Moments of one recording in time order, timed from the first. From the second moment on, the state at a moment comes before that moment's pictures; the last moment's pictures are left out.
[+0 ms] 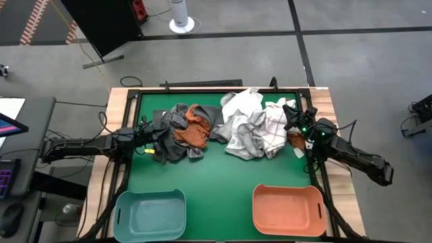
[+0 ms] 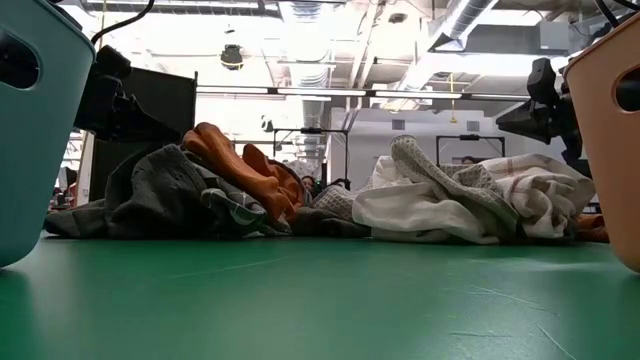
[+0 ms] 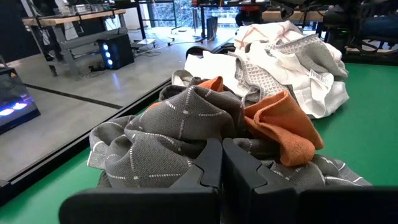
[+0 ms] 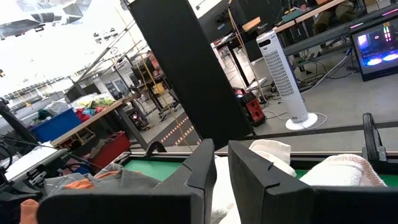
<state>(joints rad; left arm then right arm) 0.11 0.23 0.05 0.00 -0.41 0.00 -0.50 0.02 0.01 0.07 0.39 0.46</state>
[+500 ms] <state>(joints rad) 0.11 0.23 0.05 0.00 -0.45 0.05 -0.51 0.02 0.01 0.07 0.39 0.66</state>
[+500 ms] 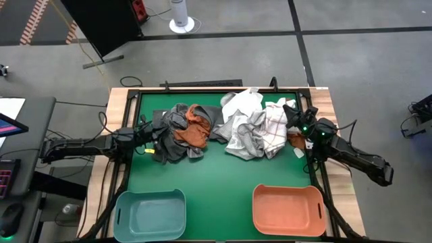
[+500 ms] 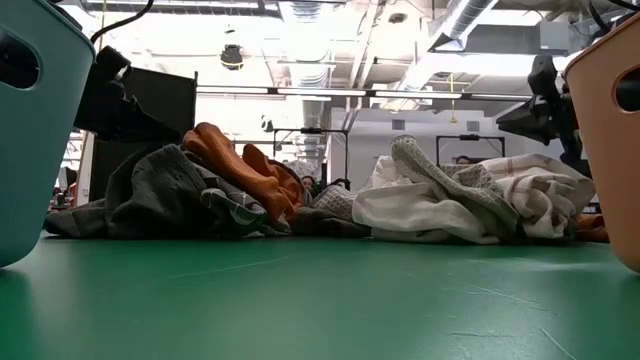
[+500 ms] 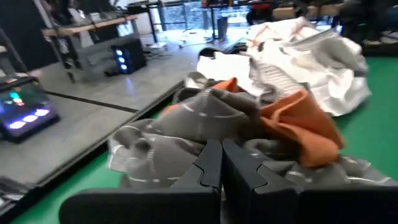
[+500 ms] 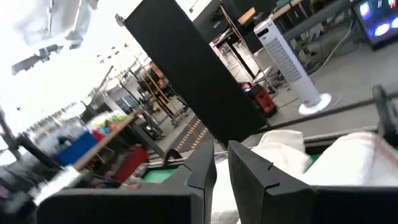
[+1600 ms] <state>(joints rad) 0.14 0.32 0.32 -0.07 -0.36 -0.76 -0.49 0.05 0.21 -0.02 0.04 0.89</state>
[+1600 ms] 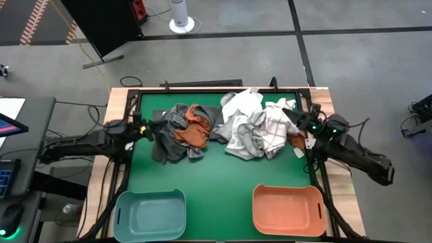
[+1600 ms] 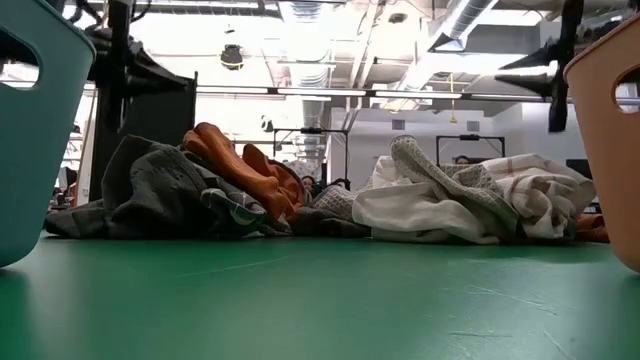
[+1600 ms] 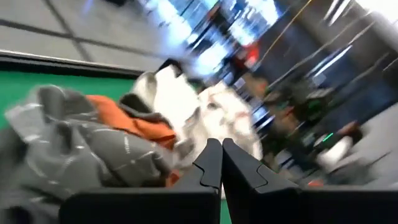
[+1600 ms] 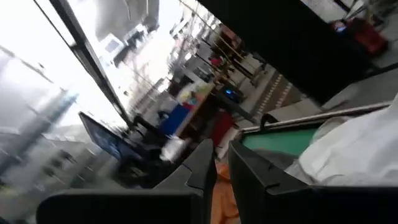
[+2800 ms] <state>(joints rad) 0.36 1.45 1.16 -0.97 -0.13 0.07 -0.33 0.54 0.70 -0.28 0.04 0.50</state>
